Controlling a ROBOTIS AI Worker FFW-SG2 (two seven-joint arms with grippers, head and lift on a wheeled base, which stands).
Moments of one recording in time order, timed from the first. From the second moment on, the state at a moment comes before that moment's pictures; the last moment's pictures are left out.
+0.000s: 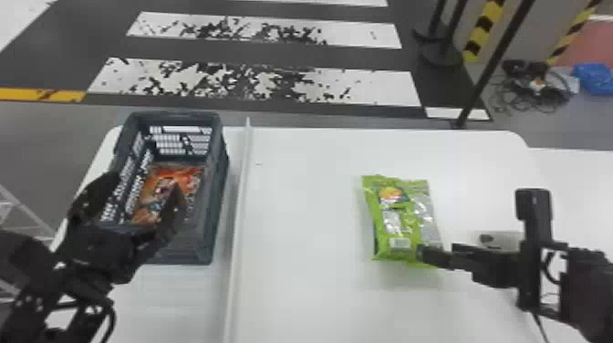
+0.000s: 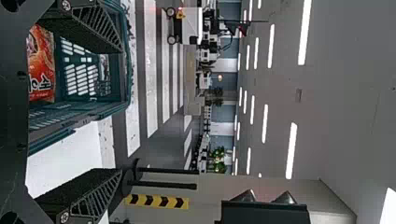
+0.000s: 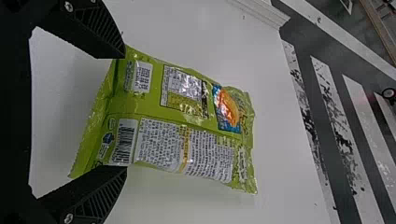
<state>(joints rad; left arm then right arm) 0.59 0.17 0.11 -2.03 0.22 -0.13 -0.25 0.22 -0.17 -0.26 -1.96 -0.08 1.16 0.70</state>
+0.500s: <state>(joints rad) 0.59 0.17 0.11 -2.02 0.22 -0.13 -0.25 0.09 -0.18 -0.21 -1.74 -0.01 1.10 0.76</state>
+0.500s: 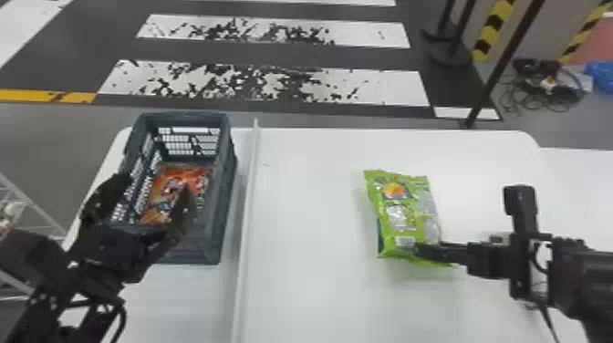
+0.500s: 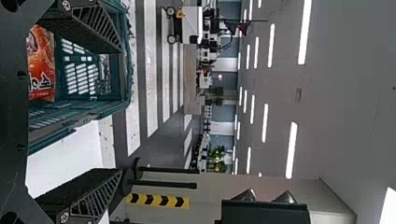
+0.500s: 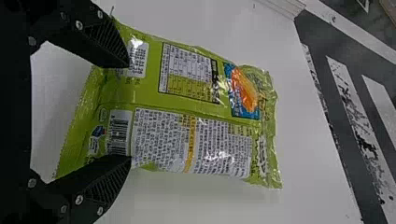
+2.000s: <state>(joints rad) 0.61 0.17 0.11 -2.04 0.22 -0.15 -0.25 0.11 -0.21 -0.63 -1.96 -0.06 1.19 0.61</state>
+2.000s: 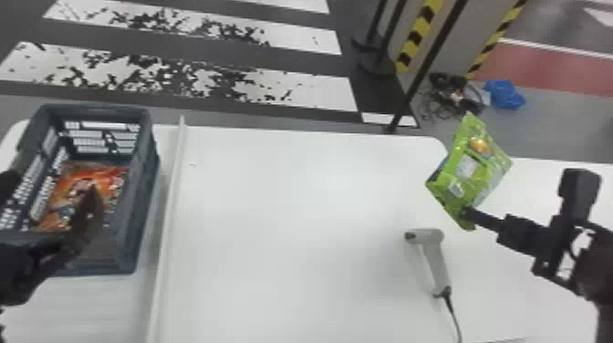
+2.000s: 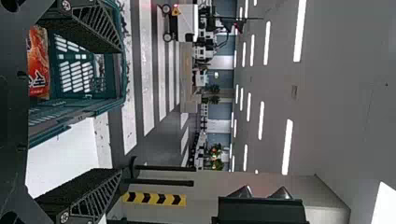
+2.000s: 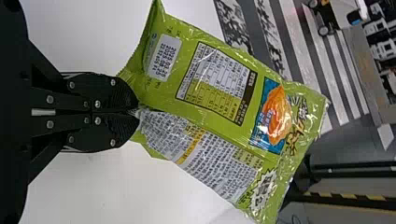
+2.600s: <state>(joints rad) 0.64 0.17 0.11 -2.06 0.22 -0.20 -0.26 0.05 -0.34 -0.81 -1.63 -0.08 1.16 0.40</state>
